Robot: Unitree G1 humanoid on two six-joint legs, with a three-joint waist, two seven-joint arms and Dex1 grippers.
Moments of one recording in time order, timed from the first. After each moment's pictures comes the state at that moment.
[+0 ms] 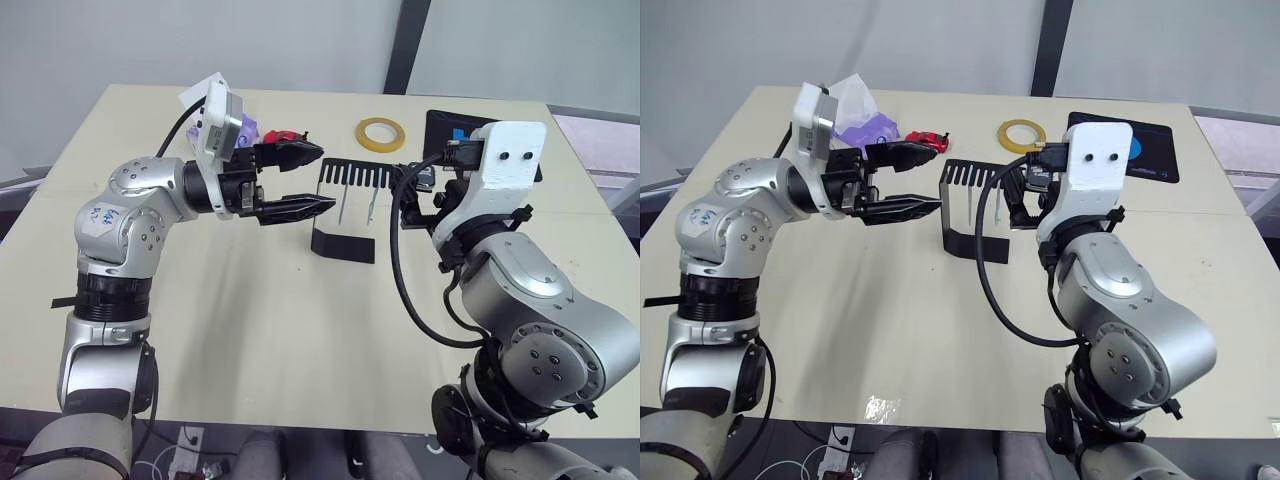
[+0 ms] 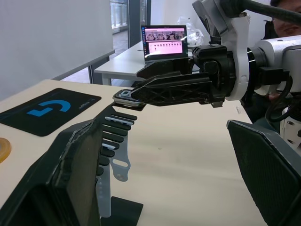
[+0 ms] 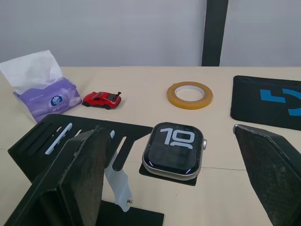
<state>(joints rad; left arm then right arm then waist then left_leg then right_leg) -0.90 0.57 0.02 0.02 -0.62 0.62 -1.06 -0.73 -0.03 -0.20 -0.91 0.41 1.50 -0.31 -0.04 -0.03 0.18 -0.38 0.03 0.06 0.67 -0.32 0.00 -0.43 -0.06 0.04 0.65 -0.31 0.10</state>
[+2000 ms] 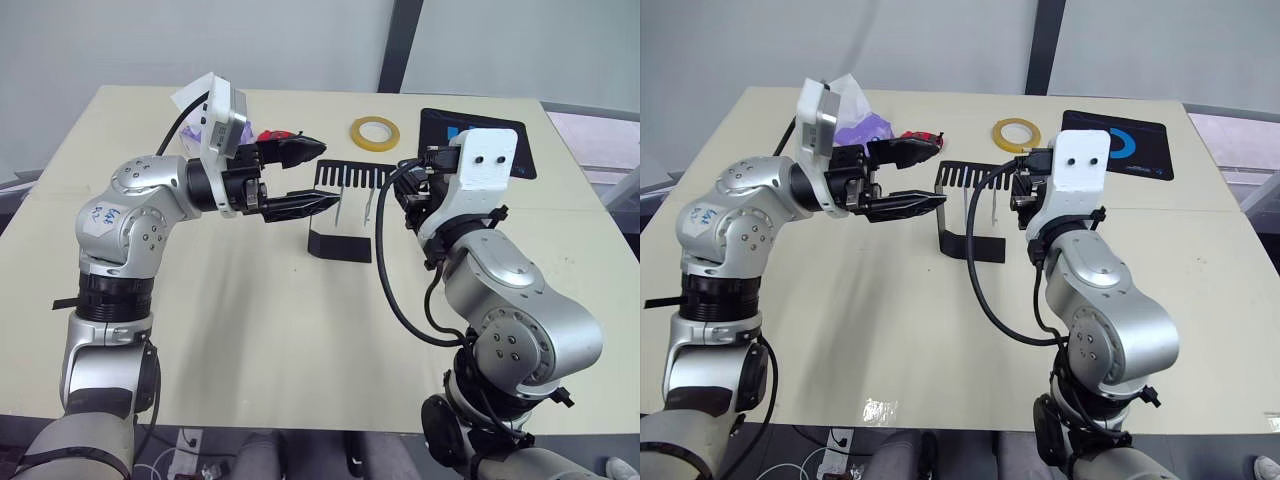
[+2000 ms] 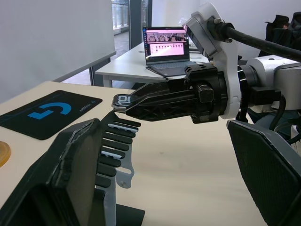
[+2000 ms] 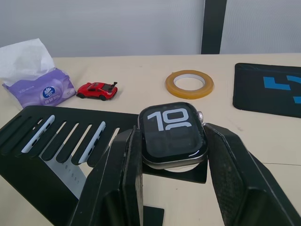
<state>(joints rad) -0.90 0.56 0.02 0.01 -0.63 0.63 -1.03 -0.70 0.03 -0.12 -0.82 0.19 1.41 -0.14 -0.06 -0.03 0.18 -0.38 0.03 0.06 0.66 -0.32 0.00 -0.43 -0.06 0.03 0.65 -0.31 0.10</state>
